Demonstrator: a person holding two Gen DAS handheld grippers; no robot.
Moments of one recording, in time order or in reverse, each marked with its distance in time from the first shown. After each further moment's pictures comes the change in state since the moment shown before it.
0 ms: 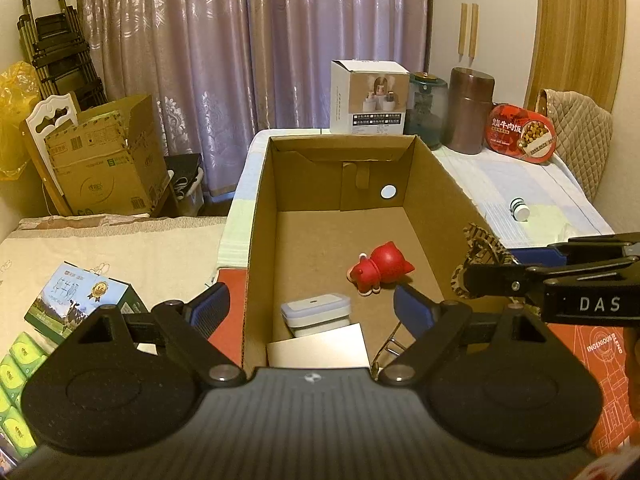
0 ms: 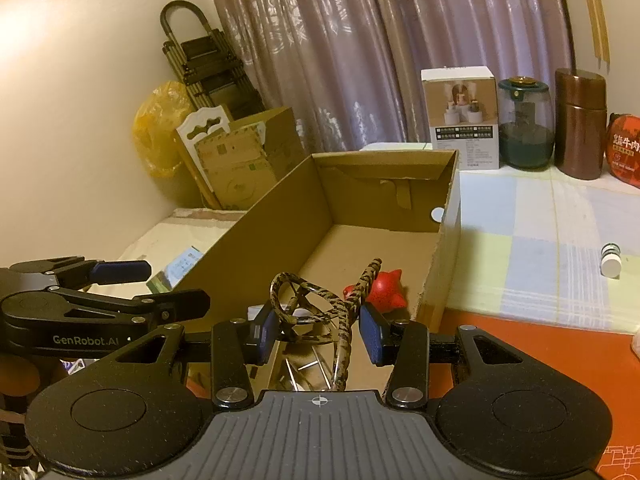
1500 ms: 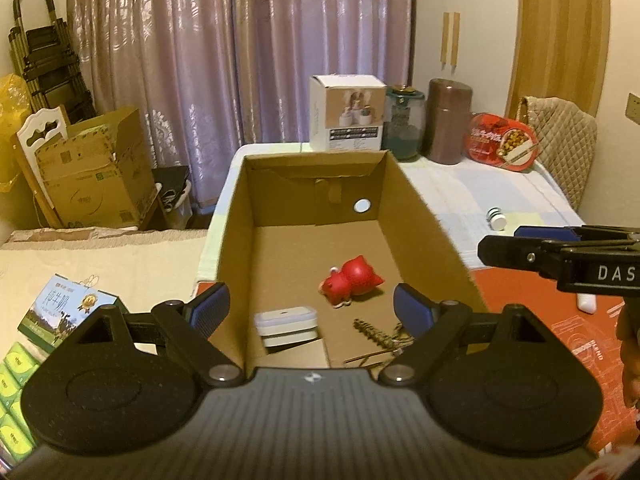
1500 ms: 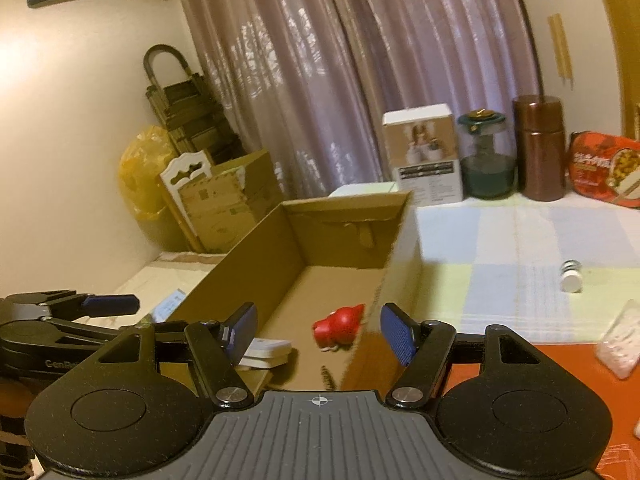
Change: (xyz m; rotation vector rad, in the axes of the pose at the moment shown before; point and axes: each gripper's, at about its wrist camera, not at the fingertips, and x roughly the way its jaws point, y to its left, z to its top) left arm -0.018 -0.027 0.009 0.020 -0.035 -0.034; right arm -0.048 -0.022 0.004 0.051 -0.138 -0.053
